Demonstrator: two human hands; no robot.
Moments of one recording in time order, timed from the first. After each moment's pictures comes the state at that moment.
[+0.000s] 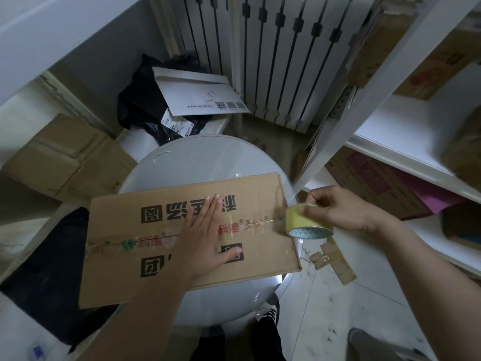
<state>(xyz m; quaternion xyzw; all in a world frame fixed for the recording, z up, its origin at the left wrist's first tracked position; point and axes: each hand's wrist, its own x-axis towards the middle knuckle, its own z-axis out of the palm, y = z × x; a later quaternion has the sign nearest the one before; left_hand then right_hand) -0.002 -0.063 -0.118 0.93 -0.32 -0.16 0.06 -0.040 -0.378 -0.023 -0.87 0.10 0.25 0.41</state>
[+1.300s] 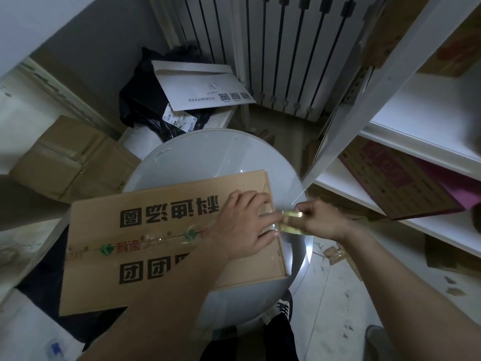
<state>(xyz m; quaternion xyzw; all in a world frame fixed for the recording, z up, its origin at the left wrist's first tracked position) 0.024 -0.143 -0.113 0.86 -0.50 -0.05 0.07 -0.034 -0.353 -0.105 -0.85 0.18 0.28 0.40</state>
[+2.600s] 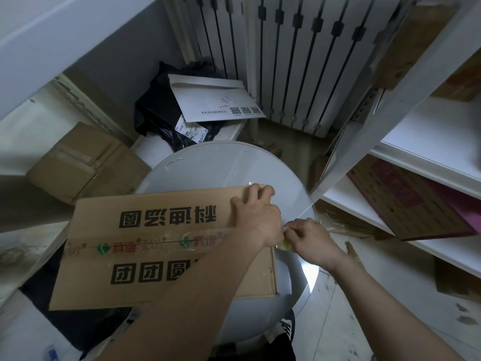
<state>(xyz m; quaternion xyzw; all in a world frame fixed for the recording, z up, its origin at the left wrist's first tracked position) 0.040 -0.194 -0.072 0.92 -0.28 -0.27 -0.02 -0.035 -0.316 -0.119 -0.90 0.12 0.22 0.35</state>
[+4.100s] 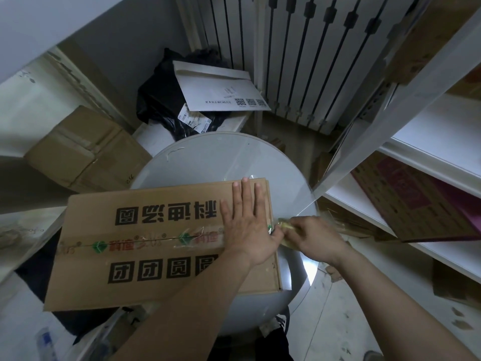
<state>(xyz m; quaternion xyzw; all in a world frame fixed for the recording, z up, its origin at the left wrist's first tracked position) 0.006 -0.165 -0.115 0.96 -0.17 -0.19 0.07 -0.035 -0.325 -0.121 -0.94 0.05 0.21 0.26</state>
